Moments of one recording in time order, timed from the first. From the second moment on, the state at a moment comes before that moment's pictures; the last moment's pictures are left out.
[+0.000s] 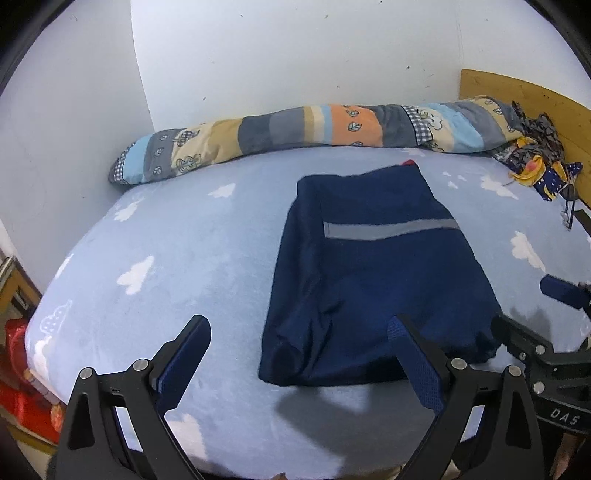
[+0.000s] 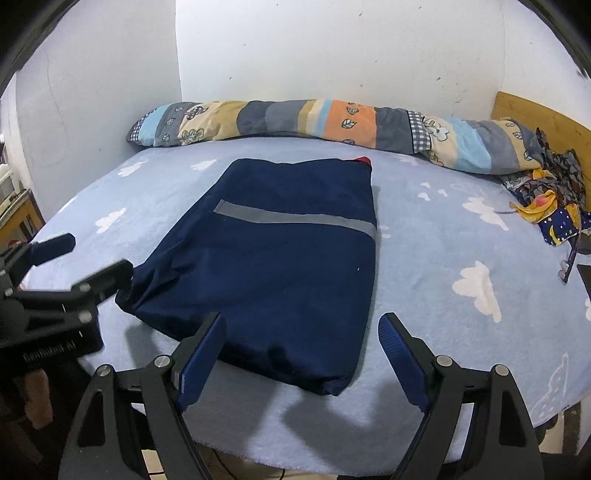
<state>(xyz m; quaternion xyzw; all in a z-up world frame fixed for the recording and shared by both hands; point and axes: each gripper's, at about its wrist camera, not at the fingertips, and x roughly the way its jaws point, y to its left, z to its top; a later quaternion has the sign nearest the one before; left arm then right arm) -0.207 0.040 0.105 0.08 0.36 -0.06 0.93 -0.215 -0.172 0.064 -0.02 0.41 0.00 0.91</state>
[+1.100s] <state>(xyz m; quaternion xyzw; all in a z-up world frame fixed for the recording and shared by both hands) -0.213 0.023 0.108 0.17 0.33 0.01 0.93 -0.212 -0.162 0.060 -0.06 0.41 -0.01 0.91</state>
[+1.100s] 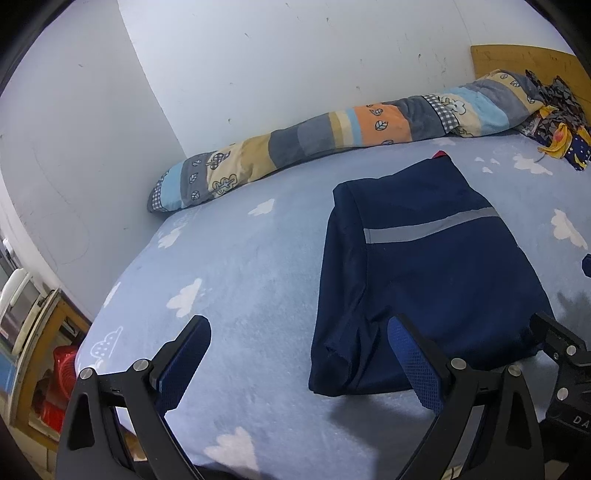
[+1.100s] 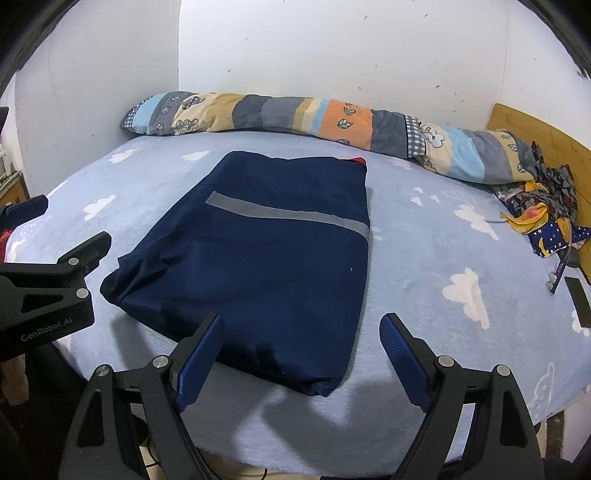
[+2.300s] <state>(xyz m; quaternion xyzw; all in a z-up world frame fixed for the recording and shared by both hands) -0.214 0.023 0.105 0.18 0.33 0.01 0.93 -0.212 -0.163 0.056 -0.06 0.42 -0.02 0.91</state>
